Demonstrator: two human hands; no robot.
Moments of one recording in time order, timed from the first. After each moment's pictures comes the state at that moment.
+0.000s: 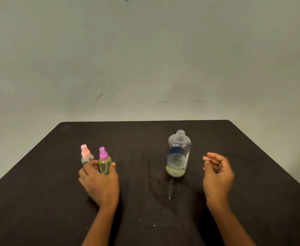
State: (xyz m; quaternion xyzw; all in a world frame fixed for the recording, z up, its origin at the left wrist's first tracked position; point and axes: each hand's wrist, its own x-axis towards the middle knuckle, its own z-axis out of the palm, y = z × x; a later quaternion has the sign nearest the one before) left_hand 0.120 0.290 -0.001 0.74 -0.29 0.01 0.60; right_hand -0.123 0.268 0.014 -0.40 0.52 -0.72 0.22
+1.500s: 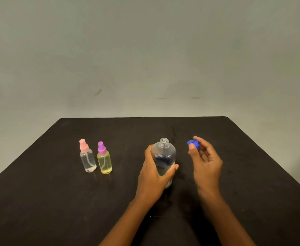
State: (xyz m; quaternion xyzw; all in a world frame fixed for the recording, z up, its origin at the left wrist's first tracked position) left_hand 0.024 0.298 0.008 0.50 -0.60 -0.27 0.56; right_hand -0.110 0.276 0.037 -0.47 0.40 -0.73 0.30
